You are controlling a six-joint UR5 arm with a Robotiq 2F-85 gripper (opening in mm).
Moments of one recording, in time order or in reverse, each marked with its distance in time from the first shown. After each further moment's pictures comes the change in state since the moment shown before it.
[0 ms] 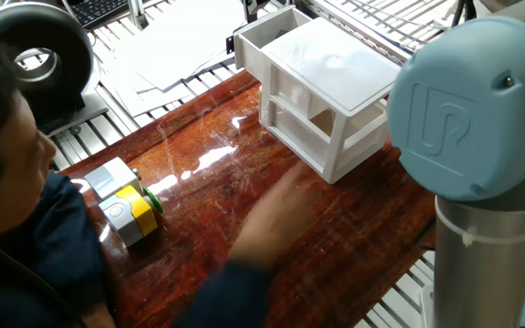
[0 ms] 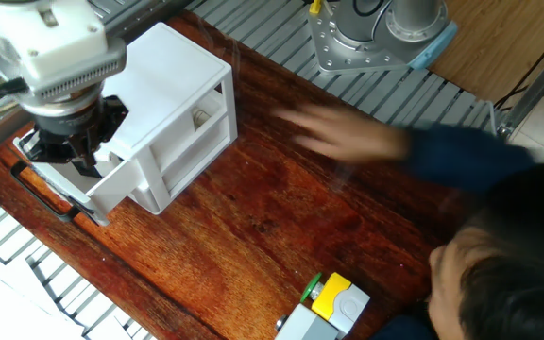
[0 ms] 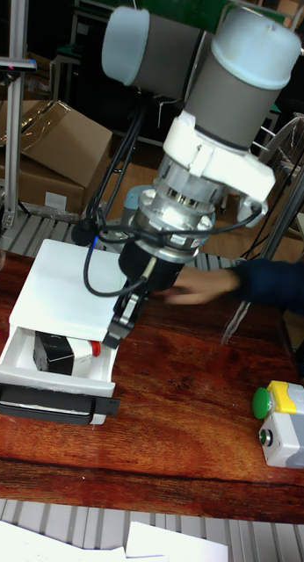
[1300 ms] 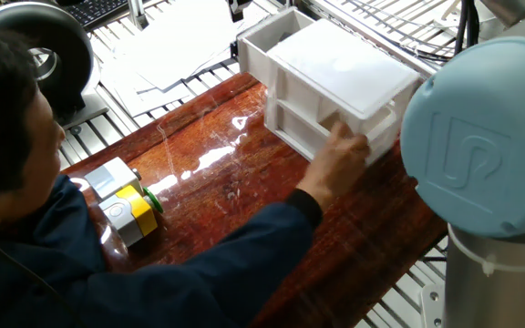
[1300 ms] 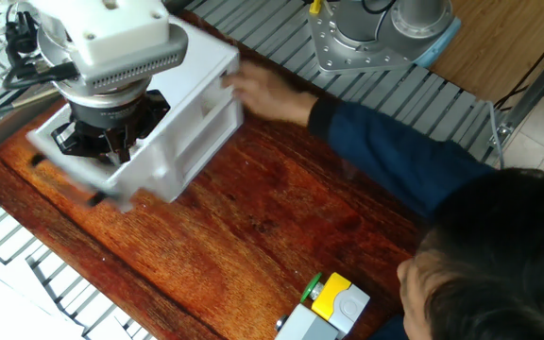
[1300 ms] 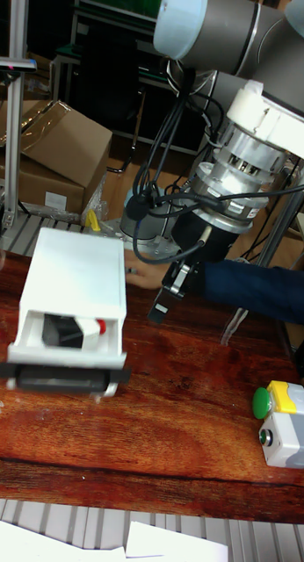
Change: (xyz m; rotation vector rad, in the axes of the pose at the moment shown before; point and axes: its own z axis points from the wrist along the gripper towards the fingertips) arm -0.042 0.036 -0.051 -0.002 0.016 0.096
